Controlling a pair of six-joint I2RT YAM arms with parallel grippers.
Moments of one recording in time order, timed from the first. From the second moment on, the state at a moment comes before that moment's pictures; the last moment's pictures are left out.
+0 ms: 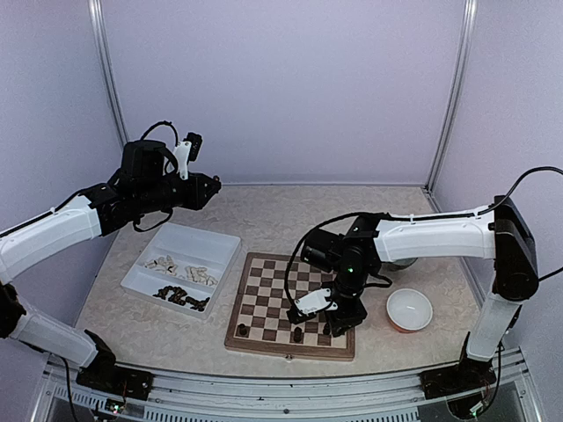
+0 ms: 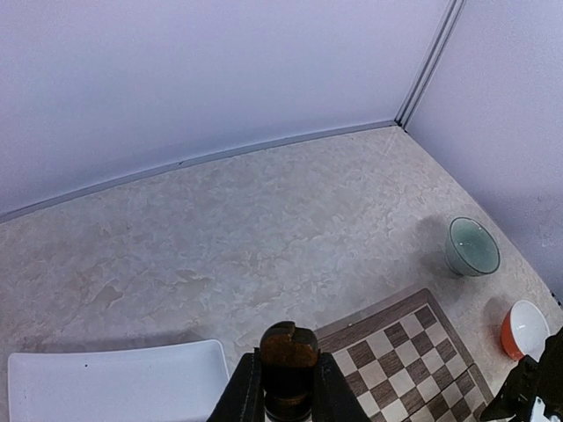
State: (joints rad) left arm -0.59 1.30 1.11 -0.17 0.04 -0.21; right arm 1.03 1.80 1.30 -1.02 -0.18 -0.76
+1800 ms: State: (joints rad) left arm -0.59 1.31 1.11 -0.17 0.07 -0.21; right arm 1.08 1.86 1.40 -1.00 -0.31 -0.76
